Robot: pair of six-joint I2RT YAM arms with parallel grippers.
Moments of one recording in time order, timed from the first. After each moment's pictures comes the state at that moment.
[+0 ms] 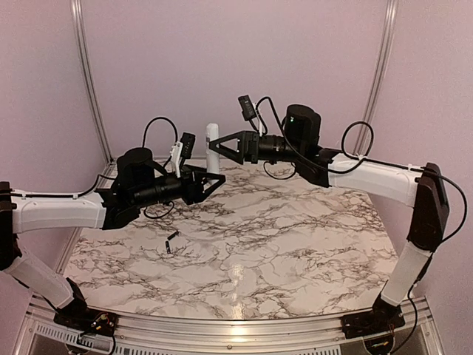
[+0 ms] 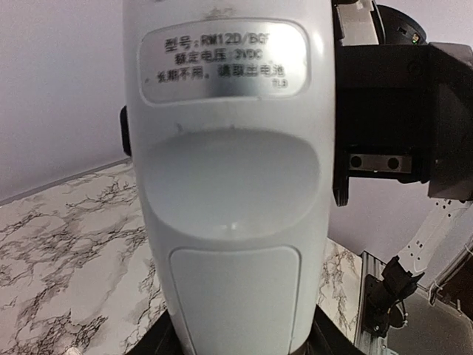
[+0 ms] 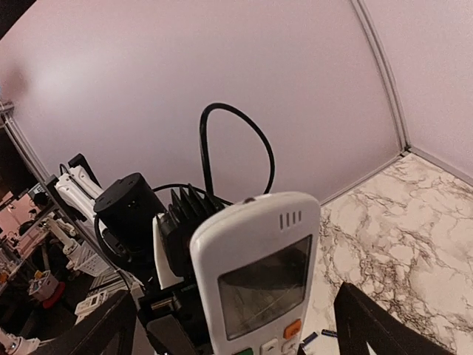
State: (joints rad) left arm -0.79 1.44 0.88 0.53 0.35 -0.37; right arm 0.74 1.75 1.41 0.43 -0.81 0.55
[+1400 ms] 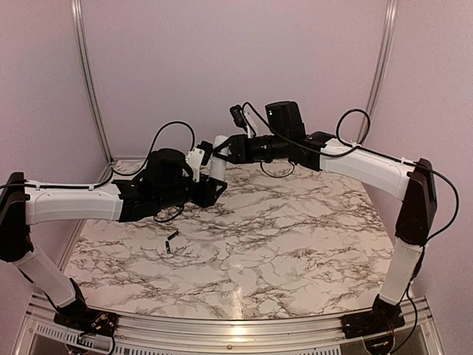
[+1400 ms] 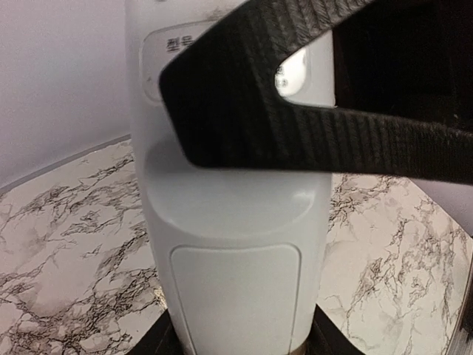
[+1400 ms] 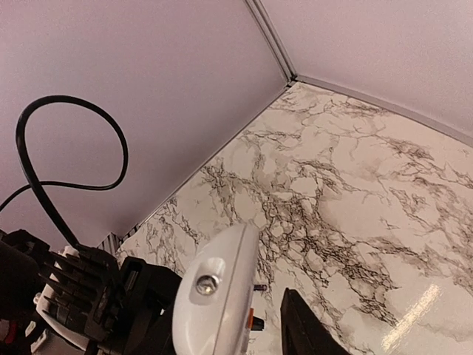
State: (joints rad) left arm -0.87 1.56 1.05 0.17 -0.10 -0.23; right arm 0.74 1.84 1.67 -0.18 -0.46 0.39
